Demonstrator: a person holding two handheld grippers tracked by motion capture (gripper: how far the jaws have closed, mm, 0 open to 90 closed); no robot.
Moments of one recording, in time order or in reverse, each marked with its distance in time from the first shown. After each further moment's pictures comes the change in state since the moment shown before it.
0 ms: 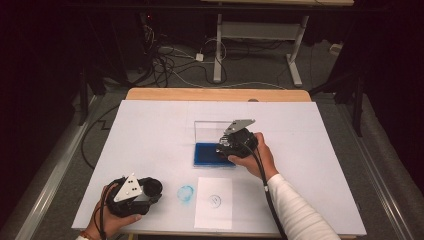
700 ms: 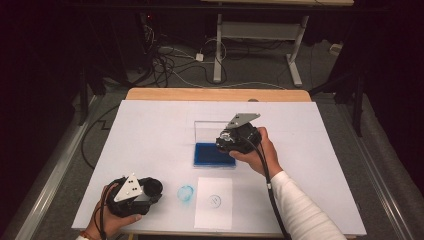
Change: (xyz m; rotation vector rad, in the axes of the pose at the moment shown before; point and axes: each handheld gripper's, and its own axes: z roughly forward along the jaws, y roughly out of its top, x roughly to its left) left arm 0.000 0.001 0.000 0.001 -0.003 0.002; right arm 0.001 0.019 -0.028 -0.052 -0.005 -0.011
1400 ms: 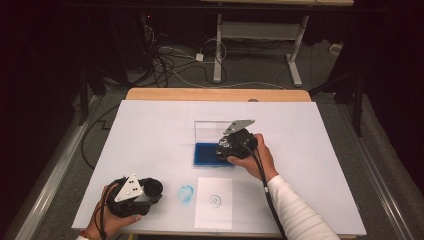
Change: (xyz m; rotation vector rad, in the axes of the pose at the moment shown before) left arm 0.000 0.000 0.001 0.006 -0.005 0.003; right arm 0.003 -0.021 0.027 0.067 0.013 0.030
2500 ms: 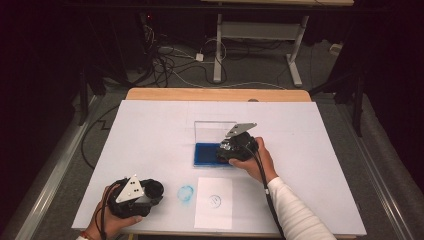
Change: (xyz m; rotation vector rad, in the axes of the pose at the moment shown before) left arm -0.002 0.000 0.001 0.007 -0.012 0.008; right arm -0.005 -0.016 0.012 -0.012 0.029 0.022
